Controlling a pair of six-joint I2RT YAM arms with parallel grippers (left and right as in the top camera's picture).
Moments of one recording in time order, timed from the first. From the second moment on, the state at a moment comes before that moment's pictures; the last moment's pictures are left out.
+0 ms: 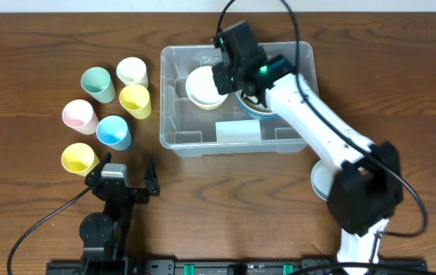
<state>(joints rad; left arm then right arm) -0.01 0.01 0.02 -0.10 0.10 -0.07 0.56 1.99 1.79 -0.71 0.00 0.23</state>
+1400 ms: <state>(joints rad) -0.01 0.01 0.02 -0.10 0.10 -0.07 -0.01 1.22 0.83 -1.13 -0.02 0.44</state>
